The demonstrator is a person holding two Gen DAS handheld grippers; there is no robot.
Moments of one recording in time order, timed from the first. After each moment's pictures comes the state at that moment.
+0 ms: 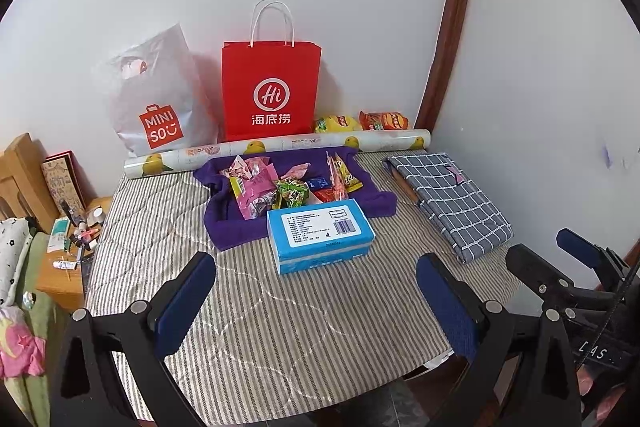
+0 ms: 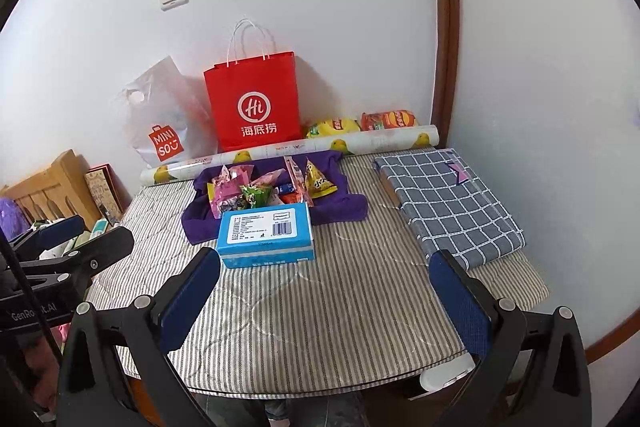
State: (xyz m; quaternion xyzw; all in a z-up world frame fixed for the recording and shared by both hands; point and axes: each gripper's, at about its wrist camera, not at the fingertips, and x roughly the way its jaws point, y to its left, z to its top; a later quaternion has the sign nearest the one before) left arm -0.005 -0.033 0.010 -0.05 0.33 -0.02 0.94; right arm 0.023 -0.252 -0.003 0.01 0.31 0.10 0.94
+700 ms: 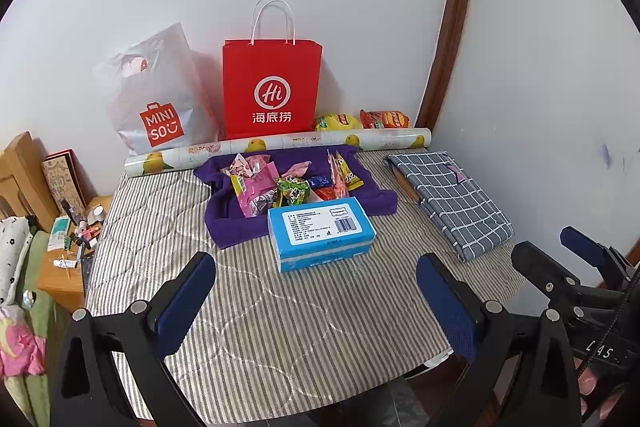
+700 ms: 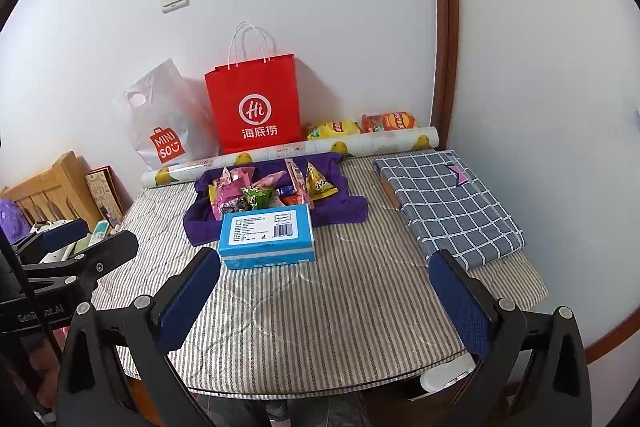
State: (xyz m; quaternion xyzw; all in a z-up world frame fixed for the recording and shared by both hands) left arm -0.006 -0.033 0.010 -0.05 0.33 -0.02 0.94; right arm 0.019 -0.250 0.000 0.01 0.31 0.10 0.95
